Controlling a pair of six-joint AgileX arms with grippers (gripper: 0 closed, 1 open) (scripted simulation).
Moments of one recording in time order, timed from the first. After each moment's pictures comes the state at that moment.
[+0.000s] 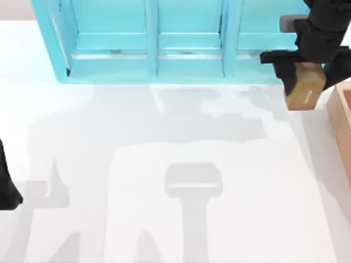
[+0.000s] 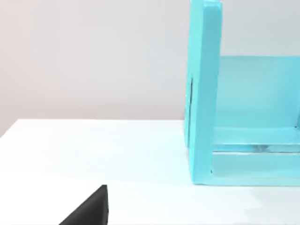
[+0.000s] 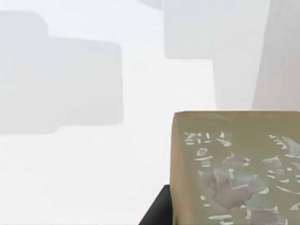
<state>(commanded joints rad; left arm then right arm) 0.00 0.00 0.00 0.00 0.00 0.00 0.25 2.28 2.09 -1.39 0.01 0.23</state>
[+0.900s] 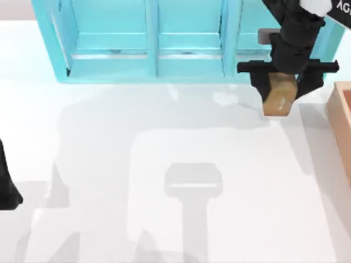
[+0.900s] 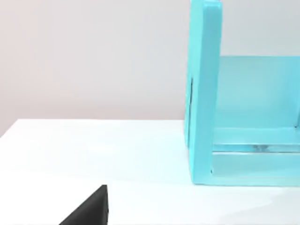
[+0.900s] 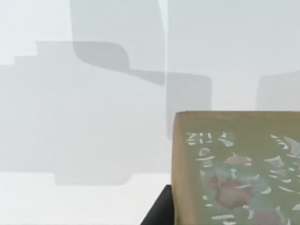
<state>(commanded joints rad) 0.00 0.00 0.00 0.00 0.00 0.00 0.29 2.45 2.18 -1.30 0.01 0.31</state>
